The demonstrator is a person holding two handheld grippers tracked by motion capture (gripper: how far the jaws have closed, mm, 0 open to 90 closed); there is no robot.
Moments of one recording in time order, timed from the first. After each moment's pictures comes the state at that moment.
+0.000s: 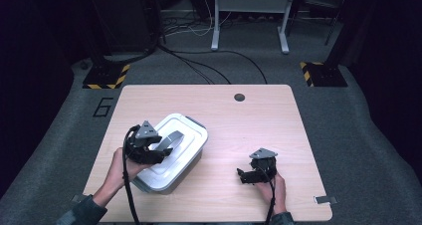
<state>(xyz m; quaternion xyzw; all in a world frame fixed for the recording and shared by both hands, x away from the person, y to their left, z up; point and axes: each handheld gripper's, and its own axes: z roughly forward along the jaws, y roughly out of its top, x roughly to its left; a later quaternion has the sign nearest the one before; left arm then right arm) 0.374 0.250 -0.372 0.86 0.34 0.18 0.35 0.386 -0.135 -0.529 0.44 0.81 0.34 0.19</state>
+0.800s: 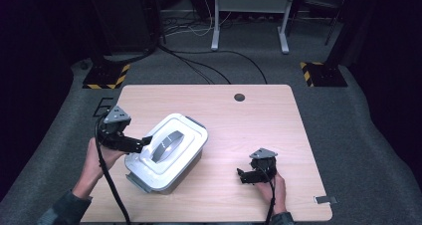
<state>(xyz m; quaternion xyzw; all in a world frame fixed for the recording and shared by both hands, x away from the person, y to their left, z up) 0.388 0.306 -0.342 0.81 0.39 0.22 0.37 0.386 -0.135 -0.529 0.44 0.81 0.34 0.19</state>
